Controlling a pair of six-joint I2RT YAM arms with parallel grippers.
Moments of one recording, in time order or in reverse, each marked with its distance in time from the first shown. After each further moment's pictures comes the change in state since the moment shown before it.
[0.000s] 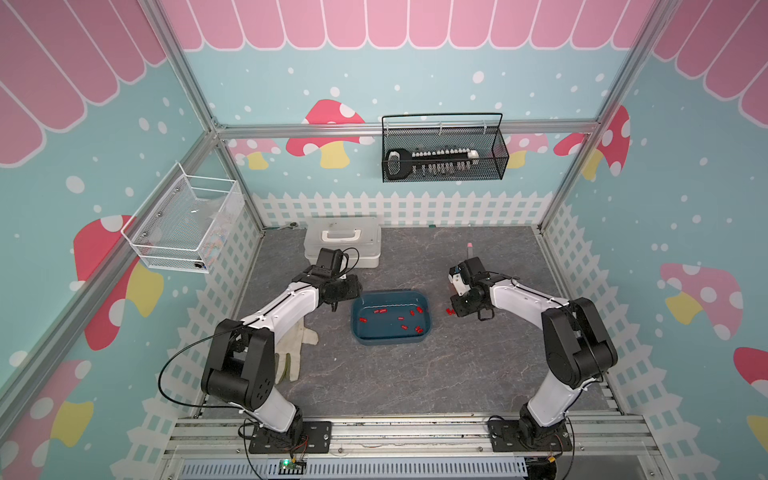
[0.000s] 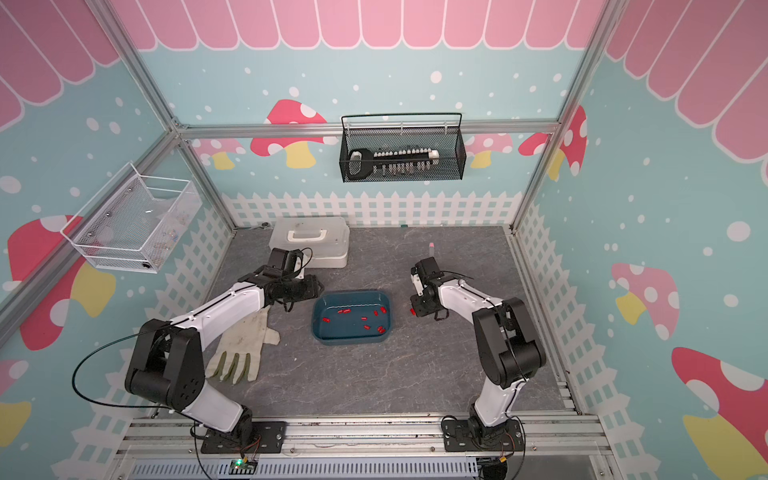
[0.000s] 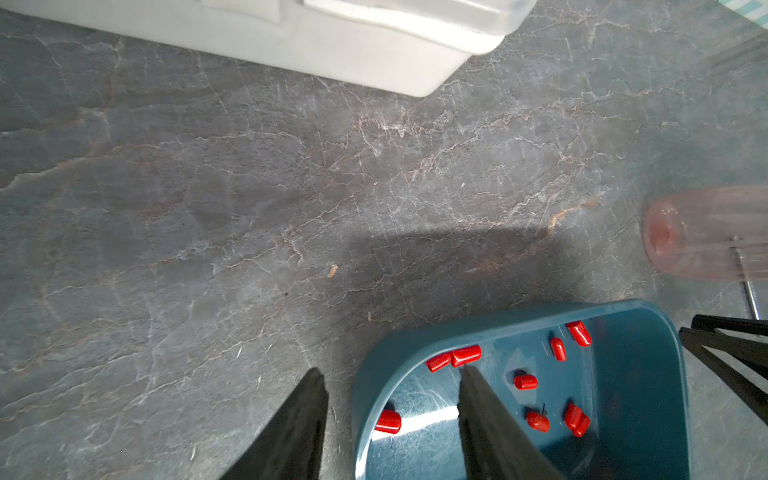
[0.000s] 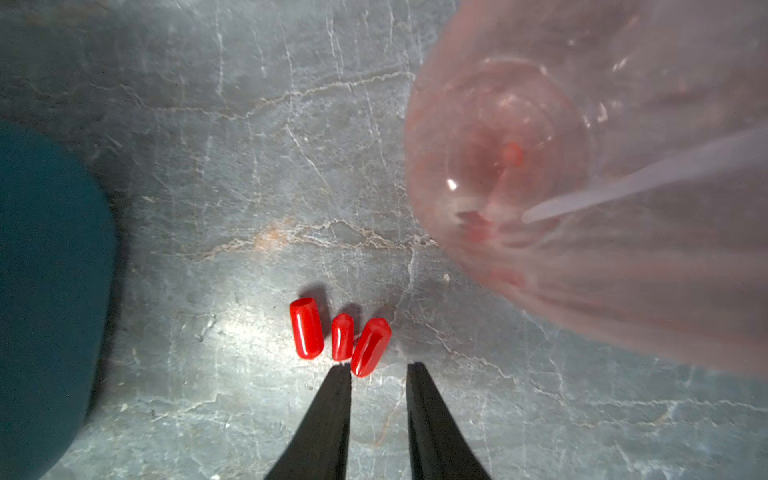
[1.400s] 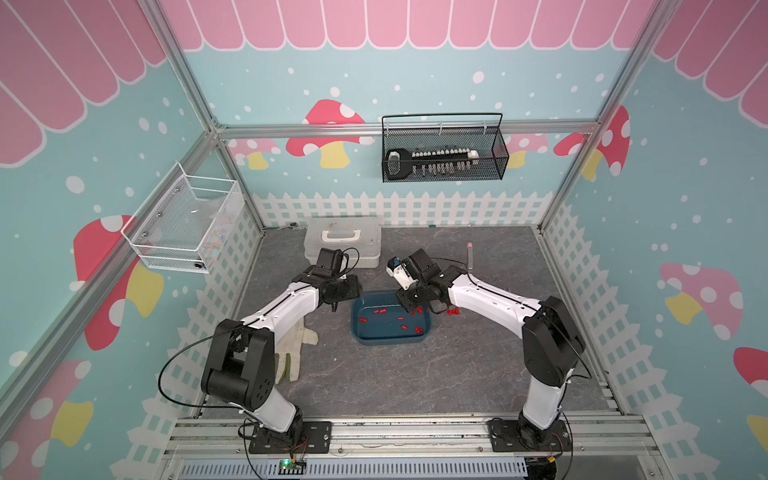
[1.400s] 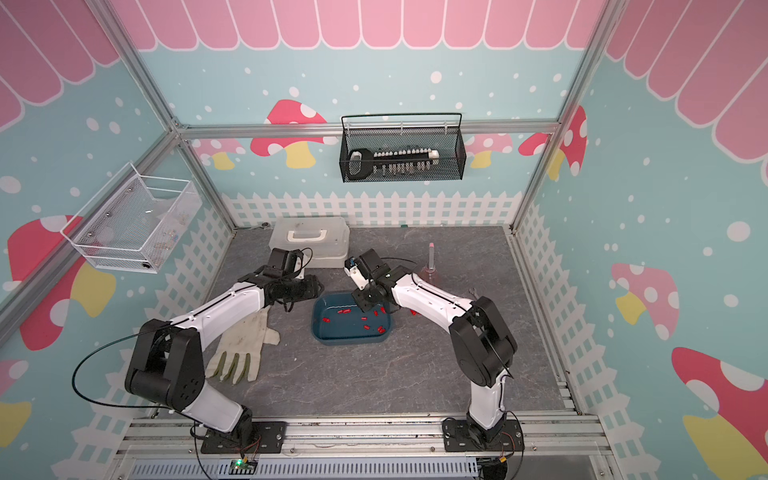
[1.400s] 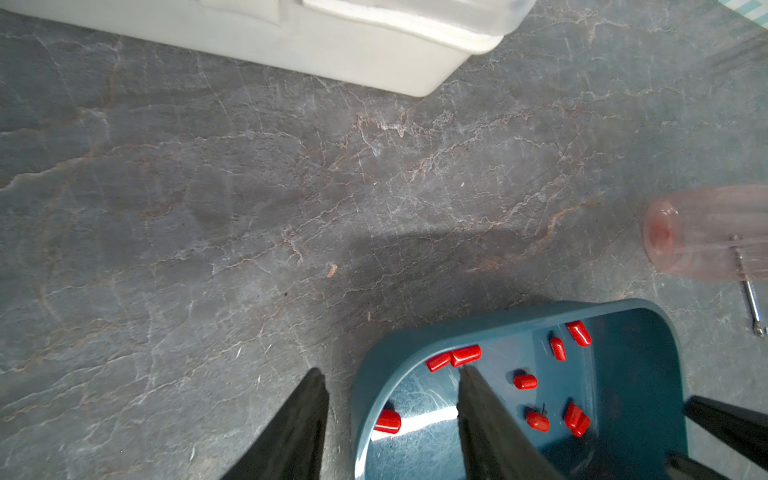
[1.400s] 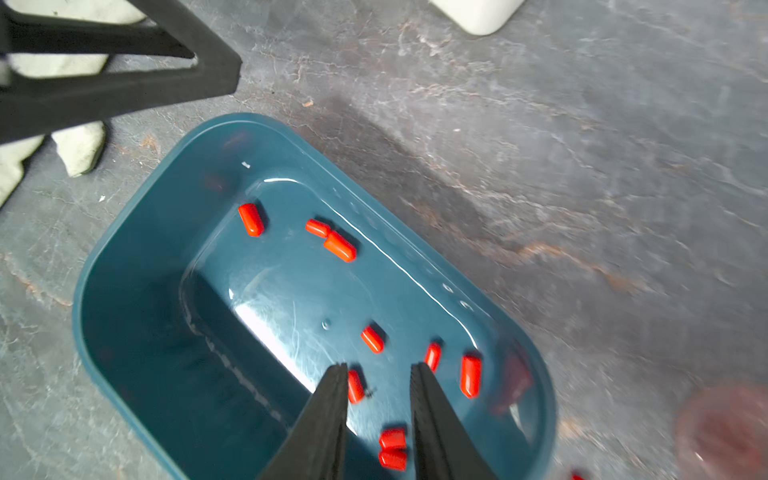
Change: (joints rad) left arm -0.001 0.000 0.000 0.000 0.000 0.000; right arm 0.379 0.150 0.381 -0.038 -0.081 0.021
